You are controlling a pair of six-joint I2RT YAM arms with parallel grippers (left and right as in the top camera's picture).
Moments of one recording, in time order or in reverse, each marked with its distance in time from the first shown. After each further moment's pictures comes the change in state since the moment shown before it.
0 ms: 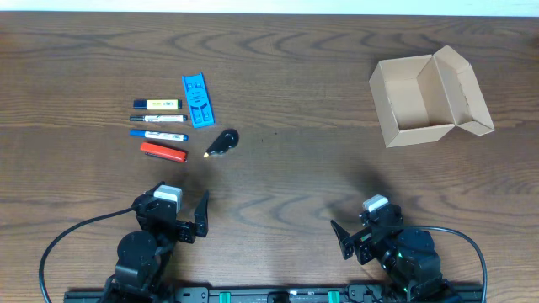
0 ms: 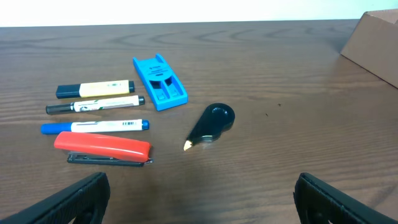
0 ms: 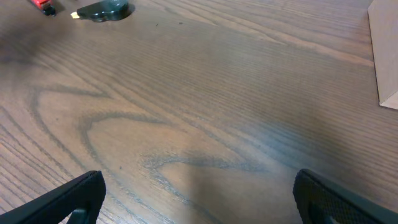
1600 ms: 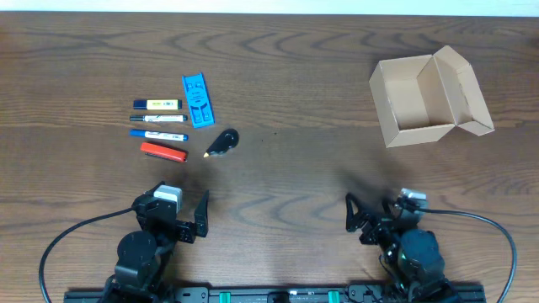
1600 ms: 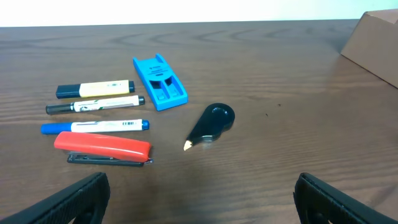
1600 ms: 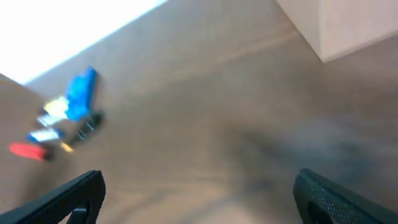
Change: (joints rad) left arm 0.000 0.000 0.000 0.000 0.000 0.000; right arm 0.000 0.000 -0.004 0.137 0.217 0.614
